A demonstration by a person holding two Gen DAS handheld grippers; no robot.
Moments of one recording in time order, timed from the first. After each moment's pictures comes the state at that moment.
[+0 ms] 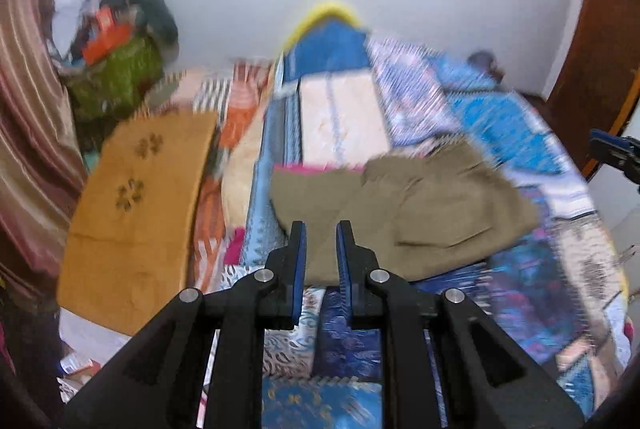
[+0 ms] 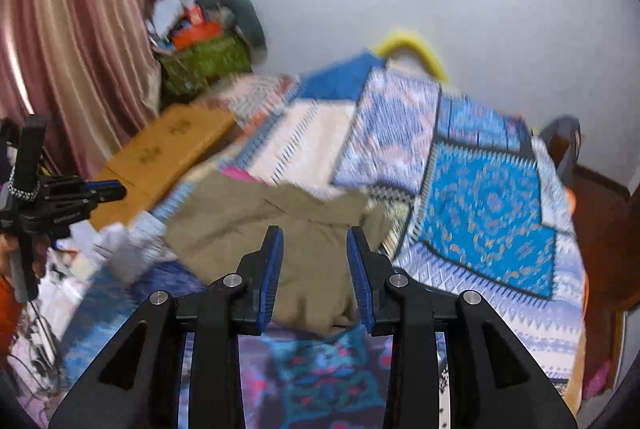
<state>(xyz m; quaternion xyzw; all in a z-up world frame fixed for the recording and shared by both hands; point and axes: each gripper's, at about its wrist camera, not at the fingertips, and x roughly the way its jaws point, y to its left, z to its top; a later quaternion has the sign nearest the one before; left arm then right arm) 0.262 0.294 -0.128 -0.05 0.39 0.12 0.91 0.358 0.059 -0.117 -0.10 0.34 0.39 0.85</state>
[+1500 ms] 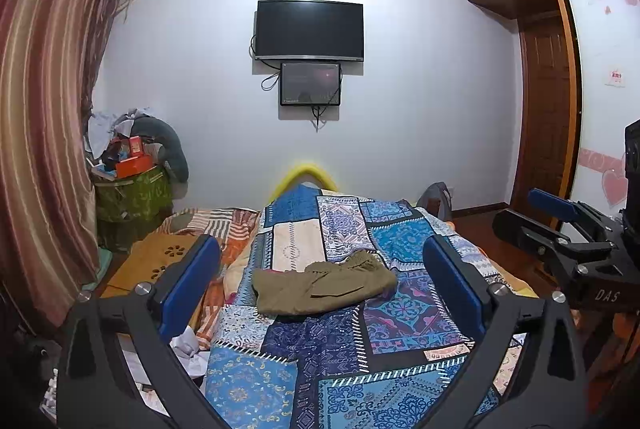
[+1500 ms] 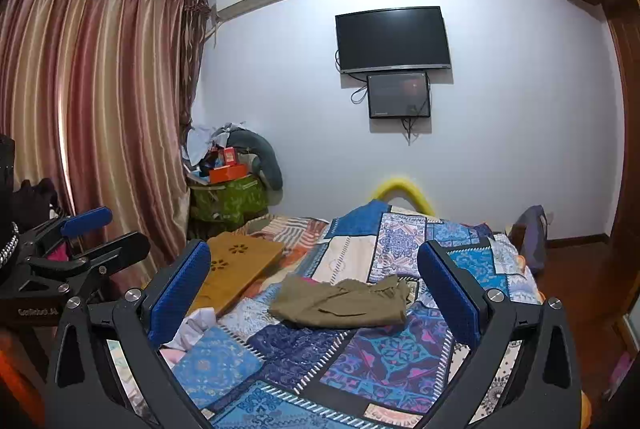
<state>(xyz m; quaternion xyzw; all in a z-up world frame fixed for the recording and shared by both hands) 0.013 0.141 0.000 -0.02 0.13 0.11 0.99 0.095 -0.018 -0.004 0.00 0.10 0.38 0.92</state>
